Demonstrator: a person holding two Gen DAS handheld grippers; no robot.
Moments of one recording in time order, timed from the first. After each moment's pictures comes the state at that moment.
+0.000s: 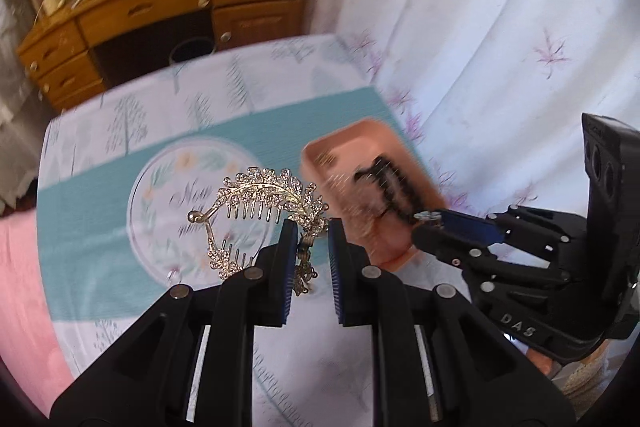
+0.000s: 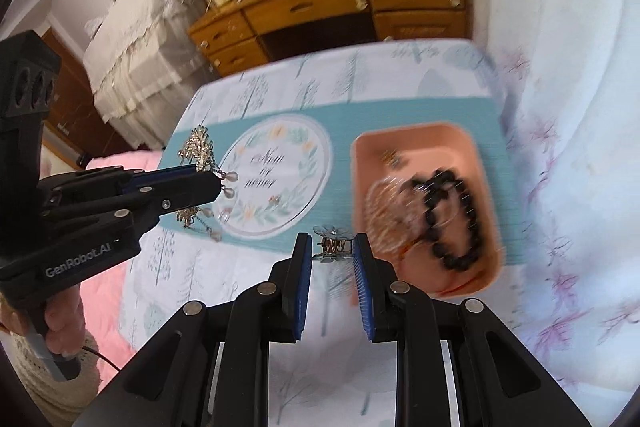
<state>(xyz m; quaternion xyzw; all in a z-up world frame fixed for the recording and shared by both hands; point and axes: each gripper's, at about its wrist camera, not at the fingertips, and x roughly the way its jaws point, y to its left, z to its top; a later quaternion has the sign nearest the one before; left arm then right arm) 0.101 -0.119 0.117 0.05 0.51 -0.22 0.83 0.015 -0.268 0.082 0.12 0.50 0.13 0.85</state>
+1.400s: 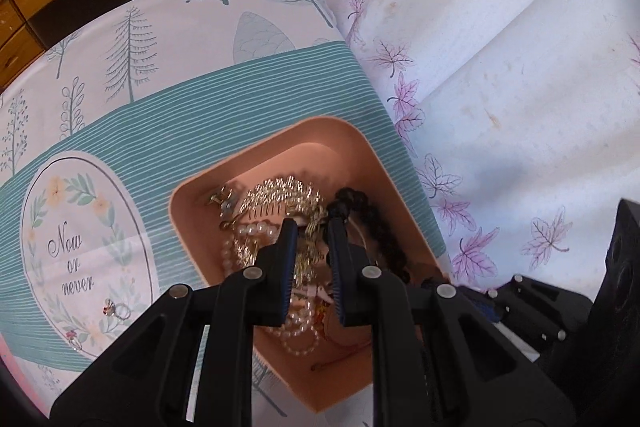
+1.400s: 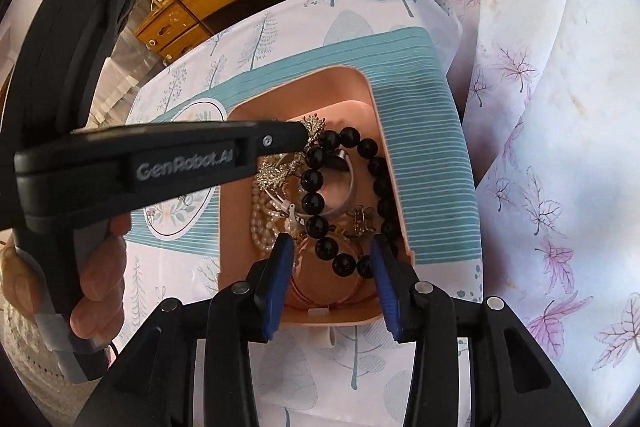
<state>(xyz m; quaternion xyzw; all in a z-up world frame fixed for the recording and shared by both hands) 0.194 -0.245 -0.011 0.05 0.61 -0.24 0.75 0.056 -0.357 -0.024 0.17 0.56 0.09 0.80</state>
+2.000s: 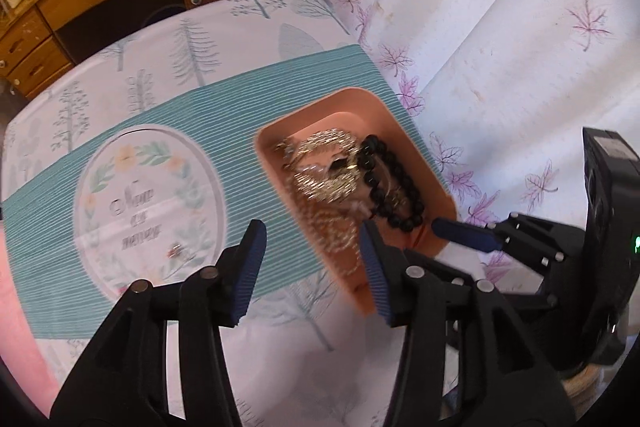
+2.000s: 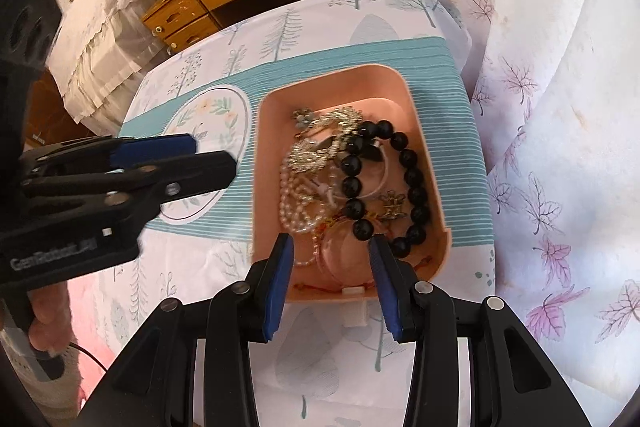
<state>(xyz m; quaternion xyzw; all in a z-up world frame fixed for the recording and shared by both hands) 0.139 -0.169 0.048 0.07 0.58 -0.24 0.78 0.038 -0.316 0.002 0.13 0.56 0.09 0.81</state>
